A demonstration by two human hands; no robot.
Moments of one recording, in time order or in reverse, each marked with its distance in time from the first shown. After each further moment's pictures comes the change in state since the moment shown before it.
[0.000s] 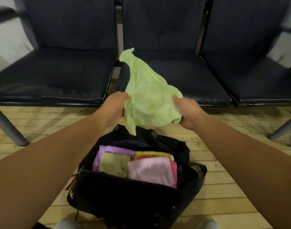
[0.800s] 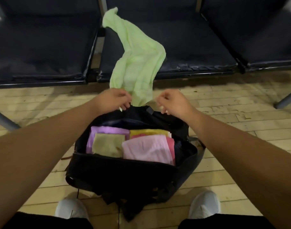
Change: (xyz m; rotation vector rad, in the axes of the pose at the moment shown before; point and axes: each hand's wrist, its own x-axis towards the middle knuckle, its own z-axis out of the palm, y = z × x) left_hand 0.032 -0.067 0.003 0.789 -0.282 0.116; right_hand 0.034 0.080 -0.021 -0.732 -0.128 -0.282
